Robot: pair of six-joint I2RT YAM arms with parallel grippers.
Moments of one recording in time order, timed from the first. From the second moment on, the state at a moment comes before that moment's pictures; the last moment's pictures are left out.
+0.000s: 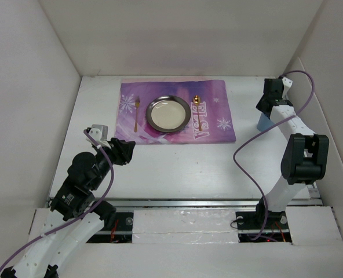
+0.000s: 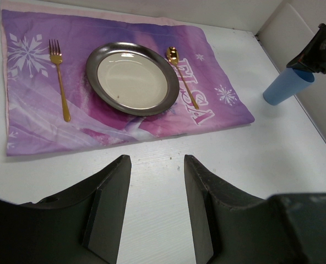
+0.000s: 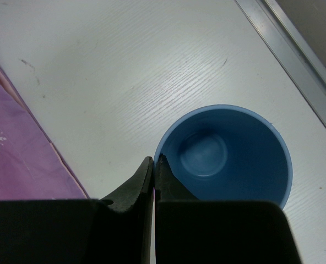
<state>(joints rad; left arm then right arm) -0.55 0.41 0.71 -0.44 -0.15 -0.39 -0.06 1.73 1.33 -0.30 0.37 0.44</state>
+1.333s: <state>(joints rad) -0.55 0.45 0.71 -0.44 -0.19 -0.39 0.28 2.55 2.59 -0.59 0.26 0.18</state>
